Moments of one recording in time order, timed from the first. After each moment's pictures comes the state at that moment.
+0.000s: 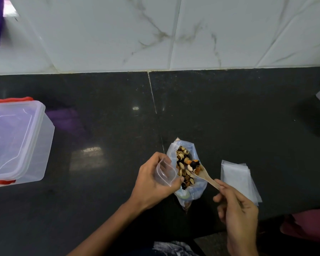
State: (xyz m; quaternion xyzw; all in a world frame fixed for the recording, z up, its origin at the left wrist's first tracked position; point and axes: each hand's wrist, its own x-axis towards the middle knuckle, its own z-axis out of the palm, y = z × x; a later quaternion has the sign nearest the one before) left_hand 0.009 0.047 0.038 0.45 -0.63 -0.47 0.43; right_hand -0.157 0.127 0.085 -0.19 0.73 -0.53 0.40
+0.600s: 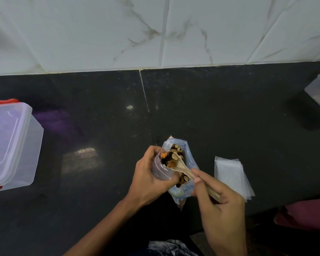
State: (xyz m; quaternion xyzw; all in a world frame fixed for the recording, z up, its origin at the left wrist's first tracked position) left_hand -0.003 0.043 0.056 0.41 -0.62 -0.49 0.46; right_hand -0.126 0.128 0.115 -0.45 0.69 -0.49 0.28
